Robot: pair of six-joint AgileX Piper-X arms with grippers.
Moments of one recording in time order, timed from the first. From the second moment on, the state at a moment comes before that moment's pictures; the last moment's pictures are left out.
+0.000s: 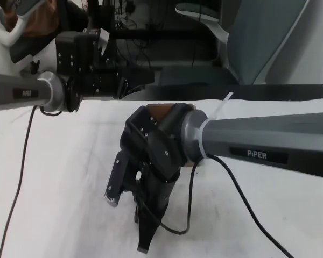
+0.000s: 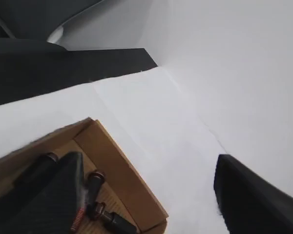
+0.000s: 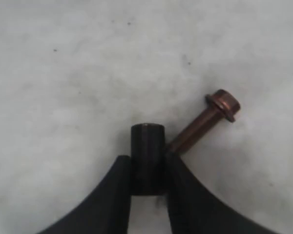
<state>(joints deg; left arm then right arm) -10.4 119.7 -77.7 -14.8 61.9 -25.0 48.4 114.5 -80.3 45.0 0.0 -27.8</state>
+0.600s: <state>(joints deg) -18.4 104.5 -76.1 46.0 29.7 -4.7 26.7 96.4 -69.5 38.0 6.1 -8.0</state>
